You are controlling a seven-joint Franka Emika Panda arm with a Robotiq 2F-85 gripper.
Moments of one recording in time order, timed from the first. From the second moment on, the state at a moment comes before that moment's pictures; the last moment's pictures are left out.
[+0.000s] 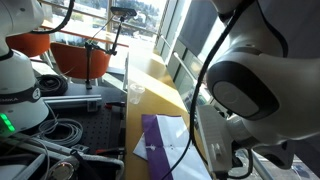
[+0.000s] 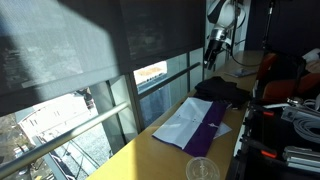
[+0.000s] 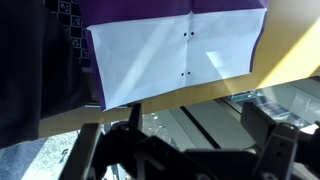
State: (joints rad) arm -0.21 0.45 -0.22 -1.84 0.62 2.20 -0.82
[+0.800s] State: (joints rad) arm -0.34 1.03 -0.06 -1.27 0.41 2.17 -0.49
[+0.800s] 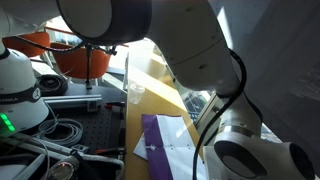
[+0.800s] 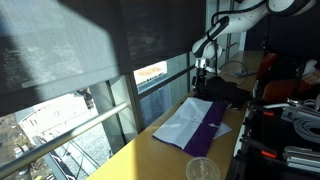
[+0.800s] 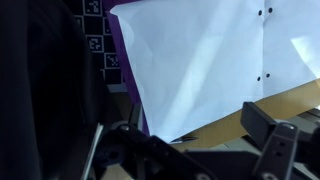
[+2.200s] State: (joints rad) arm -0.39 1.35 0.01 -0.86 0.30 2.06 -0.43
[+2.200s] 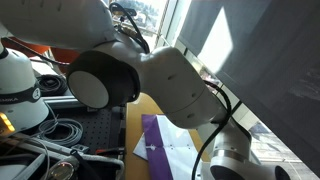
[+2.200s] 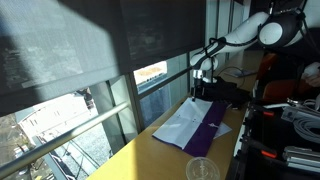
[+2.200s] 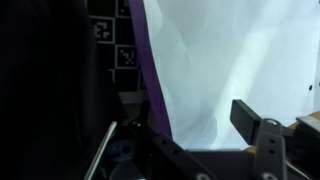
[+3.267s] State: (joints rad) arm -0.29 1.22 0.00 -0.82 0.28 1.94 -0.43
